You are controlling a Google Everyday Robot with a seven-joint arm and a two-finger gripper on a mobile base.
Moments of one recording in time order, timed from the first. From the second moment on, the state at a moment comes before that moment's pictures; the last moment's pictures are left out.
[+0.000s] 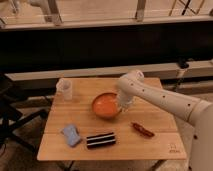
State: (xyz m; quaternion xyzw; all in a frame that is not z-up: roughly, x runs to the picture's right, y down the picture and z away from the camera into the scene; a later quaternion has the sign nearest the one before) arm 0.105 0.137 0.847 -0.28 -0.18 -0.39 0.86
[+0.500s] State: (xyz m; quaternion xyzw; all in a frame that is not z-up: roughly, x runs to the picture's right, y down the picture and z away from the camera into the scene) arm 0.117 0.134 0.851 -0.29 -0.18 -0.37 0.86
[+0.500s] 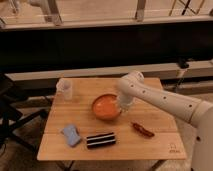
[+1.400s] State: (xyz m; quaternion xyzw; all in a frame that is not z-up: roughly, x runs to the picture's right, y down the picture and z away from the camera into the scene) arm 0.119 0.132 0.850 -0.31 -0.17 -0.35 0.87
